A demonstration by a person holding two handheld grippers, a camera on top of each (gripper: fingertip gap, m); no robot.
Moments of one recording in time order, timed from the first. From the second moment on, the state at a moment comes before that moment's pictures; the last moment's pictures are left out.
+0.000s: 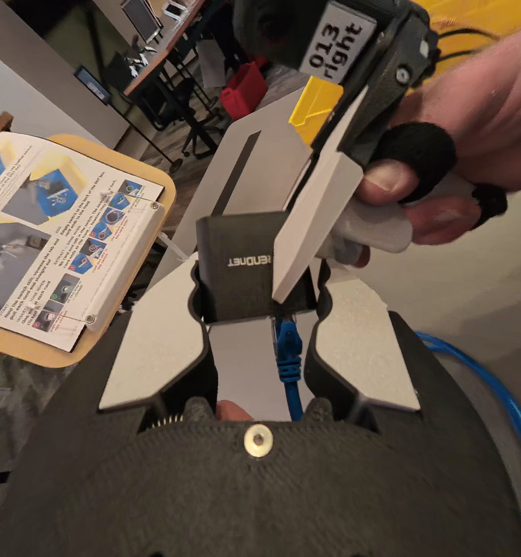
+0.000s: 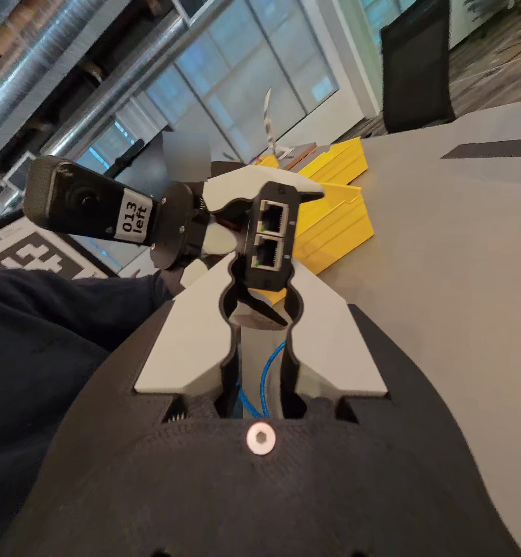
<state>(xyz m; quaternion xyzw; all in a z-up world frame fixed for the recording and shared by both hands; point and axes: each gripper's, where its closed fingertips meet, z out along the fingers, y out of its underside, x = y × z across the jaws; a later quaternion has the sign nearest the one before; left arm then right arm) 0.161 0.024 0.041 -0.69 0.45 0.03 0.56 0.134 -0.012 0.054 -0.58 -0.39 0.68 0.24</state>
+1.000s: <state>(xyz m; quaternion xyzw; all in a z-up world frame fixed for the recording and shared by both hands) 0.121 0.003 0.070 -0.73 0.18 -0.39 0.54 0.143 0.009 0.028 -0.54 -0.71 0.23 0.38</state>
